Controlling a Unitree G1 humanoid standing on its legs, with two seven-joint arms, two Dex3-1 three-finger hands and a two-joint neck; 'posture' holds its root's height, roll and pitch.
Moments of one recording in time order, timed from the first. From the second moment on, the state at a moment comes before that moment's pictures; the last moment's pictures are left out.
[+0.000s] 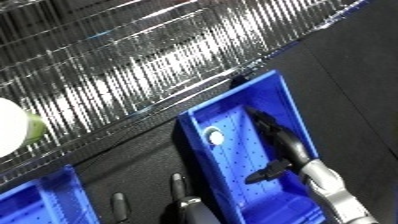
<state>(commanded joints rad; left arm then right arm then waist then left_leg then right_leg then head) -0.20 0.37 -0.29 1.15 -0.51 -0.13 -0.09 -0.36 -0.57 0.30 0.60 0.60 -0.11 0.12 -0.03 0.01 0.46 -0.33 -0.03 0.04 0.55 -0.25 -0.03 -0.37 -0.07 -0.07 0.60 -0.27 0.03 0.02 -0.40</state>
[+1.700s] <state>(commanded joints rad) -0.29 0.65 -0.36 0.18 -0.62 -0.42 -0.16 -0.31 -0.39 0.35 1.13 0.81 -0.10 0.15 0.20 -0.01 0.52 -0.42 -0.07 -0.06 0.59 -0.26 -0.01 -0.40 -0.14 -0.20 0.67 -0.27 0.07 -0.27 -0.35</state>
